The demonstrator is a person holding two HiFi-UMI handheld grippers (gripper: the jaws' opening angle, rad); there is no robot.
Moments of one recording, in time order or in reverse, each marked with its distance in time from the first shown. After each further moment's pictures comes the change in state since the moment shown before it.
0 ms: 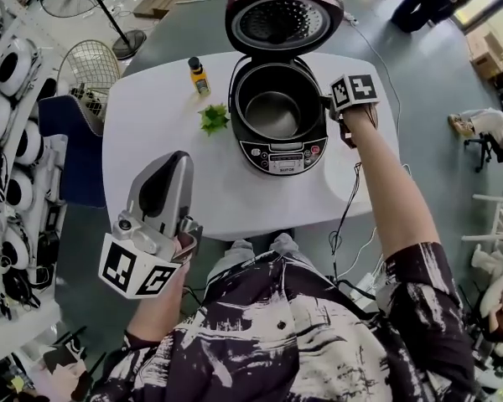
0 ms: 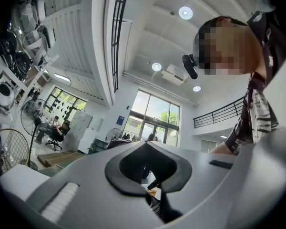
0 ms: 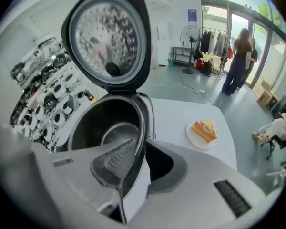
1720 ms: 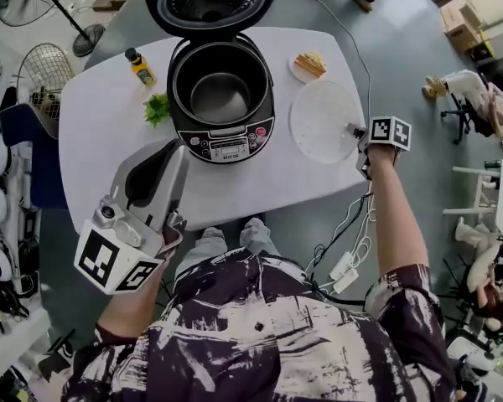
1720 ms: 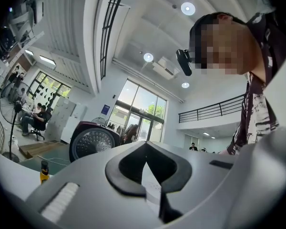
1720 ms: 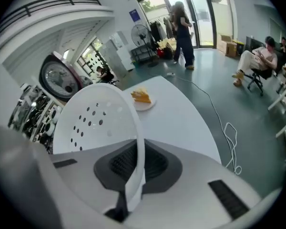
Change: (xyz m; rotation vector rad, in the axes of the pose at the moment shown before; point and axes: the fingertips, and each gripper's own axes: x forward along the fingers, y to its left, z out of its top) left arm 0.078 -0.076 -0.060 -0.021 0.109 -0.176; right arm -0.063 -0.192 -0.183 0.473 -0.090 0.001
